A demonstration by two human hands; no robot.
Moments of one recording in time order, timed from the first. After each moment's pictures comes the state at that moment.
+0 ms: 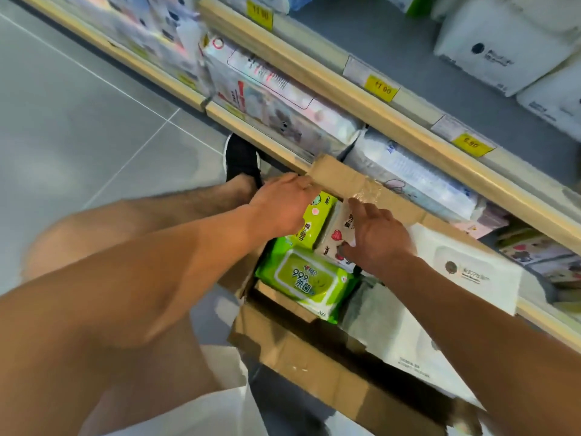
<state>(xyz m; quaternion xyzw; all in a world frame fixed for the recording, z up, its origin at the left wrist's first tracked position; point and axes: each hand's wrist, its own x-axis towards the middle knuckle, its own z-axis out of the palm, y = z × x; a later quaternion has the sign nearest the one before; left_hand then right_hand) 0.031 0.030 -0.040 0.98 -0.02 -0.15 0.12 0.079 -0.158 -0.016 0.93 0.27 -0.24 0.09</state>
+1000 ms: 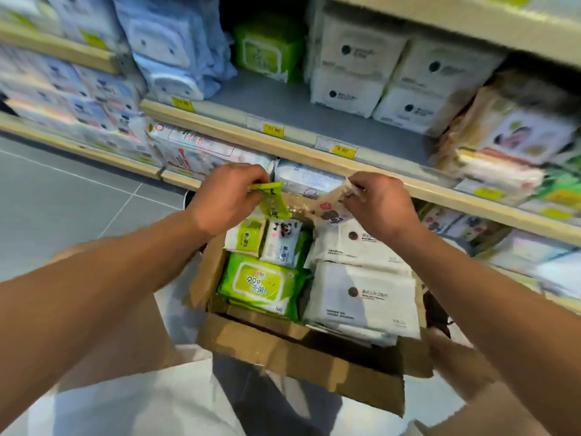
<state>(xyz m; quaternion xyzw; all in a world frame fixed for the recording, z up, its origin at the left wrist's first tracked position) 0.000 -0.026 0.100 0.96 -0.05 0.11 0.25 0.064 -0.279 0.121 0.95 0.21 0.02 -0.21</state>
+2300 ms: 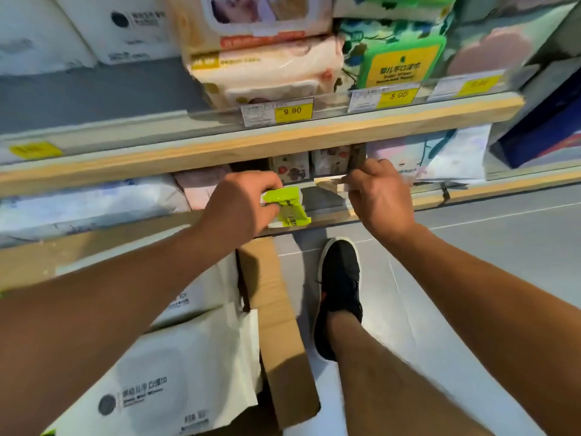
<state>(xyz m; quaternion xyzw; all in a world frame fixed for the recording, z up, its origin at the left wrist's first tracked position) 0.177 -0.399 -0.030 0.93 -0.23 -0.03 0.28 0.165 -0.643 -0.084 0.98 0.09 0.15 -0.08</state>
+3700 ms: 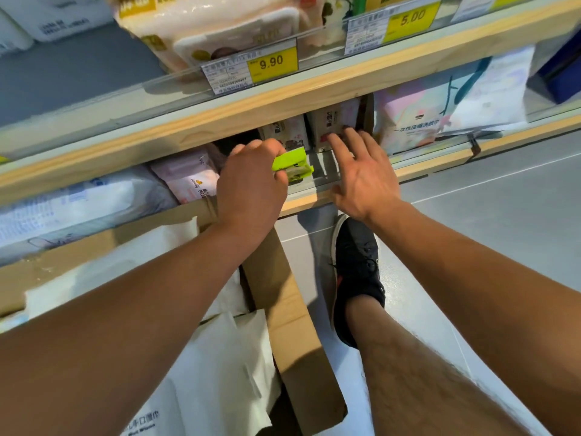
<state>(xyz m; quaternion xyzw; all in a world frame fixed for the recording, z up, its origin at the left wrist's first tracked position) 0.190 -0.438 -0.075 0.97 -0.13 0.04 0.20 0.176 -0.619 -0.140 0.99 -0.01 -0.06 -0.08</state>
